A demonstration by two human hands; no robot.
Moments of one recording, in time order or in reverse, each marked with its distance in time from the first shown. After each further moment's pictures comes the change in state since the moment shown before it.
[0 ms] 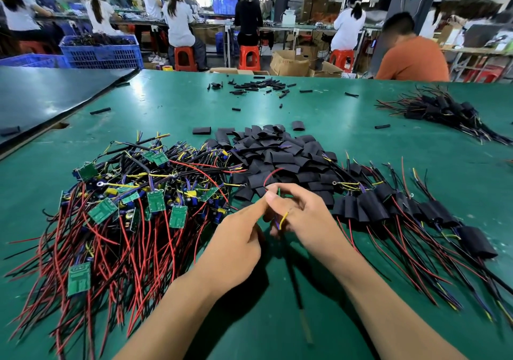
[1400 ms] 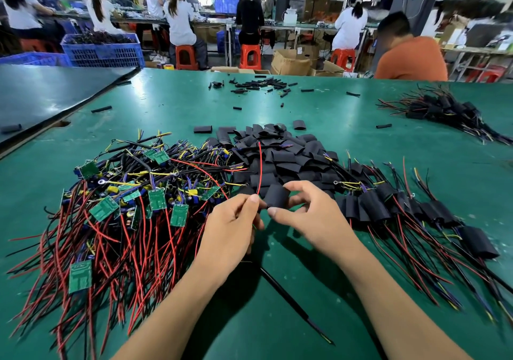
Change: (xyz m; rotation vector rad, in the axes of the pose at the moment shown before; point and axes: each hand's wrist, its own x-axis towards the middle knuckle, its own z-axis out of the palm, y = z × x) left_hand 0.008 0.003 0.002 -0.362 0.231 -0.358; right_hand 0.003 0.002 -0.016 -0.435 0.144 0.071
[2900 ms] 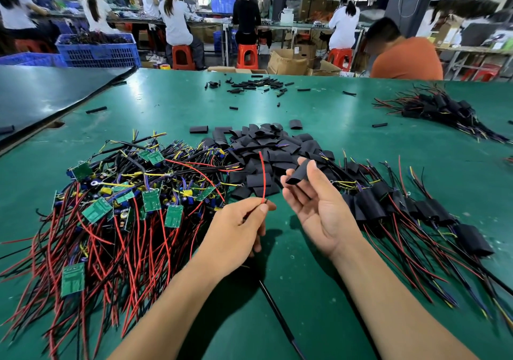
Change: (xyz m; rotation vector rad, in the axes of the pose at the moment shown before) left_hand -0.002 0.009 0.002 0.124 -0.184 0.033; right_hand 0.013 -0.007 0.002 1.226 -0.004 0.119
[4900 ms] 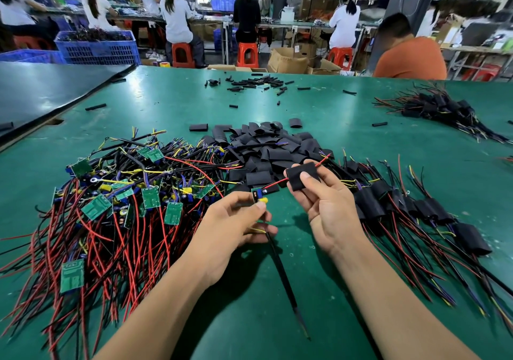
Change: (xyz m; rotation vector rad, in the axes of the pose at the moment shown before) left_hand 0.000 0.000 -0.005 -0.591 0.004 -0.225; right_hand -0.001 -0.004 -0.001 -0.097 0.174 -0.121
